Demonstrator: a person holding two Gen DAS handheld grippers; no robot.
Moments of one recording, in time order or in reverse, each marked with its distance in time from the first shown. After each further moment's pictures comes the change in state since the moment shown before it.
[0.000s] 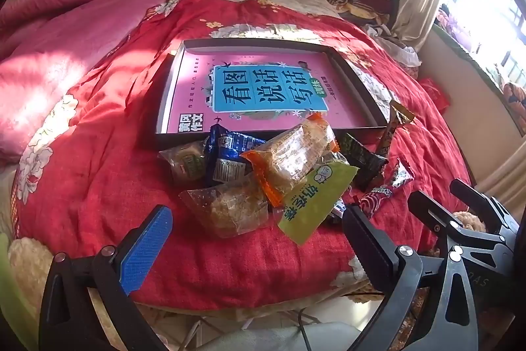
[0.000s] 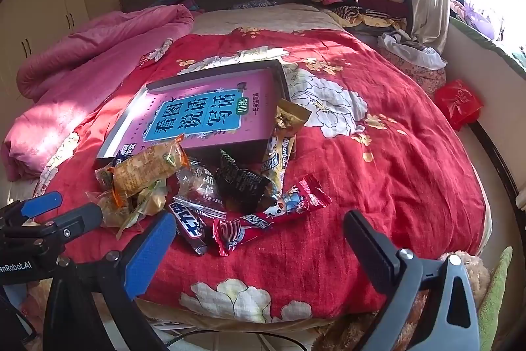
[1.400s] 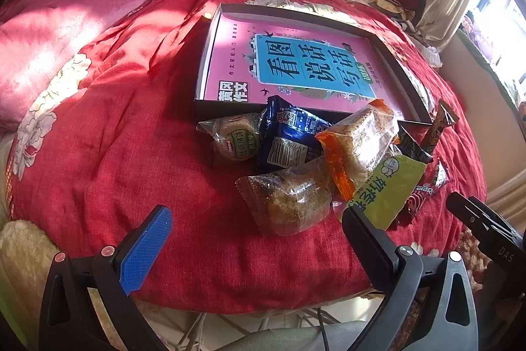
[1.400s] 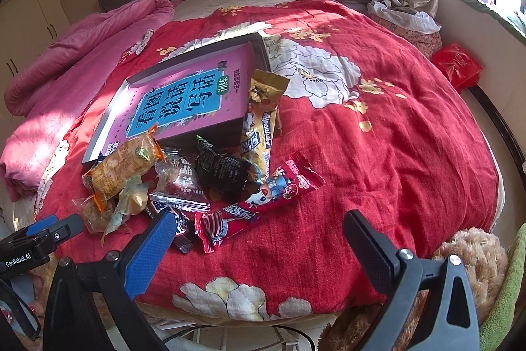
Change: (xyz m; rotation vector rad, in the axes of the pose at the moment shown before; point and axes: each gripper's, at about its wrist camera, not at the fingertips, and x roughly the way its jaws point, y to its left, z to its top) left arm 0.038 0.046 -0.004 -0.088 0.088 0.032; right arm 0.035 -0.025 -0.002 0.124 0.132 0.010
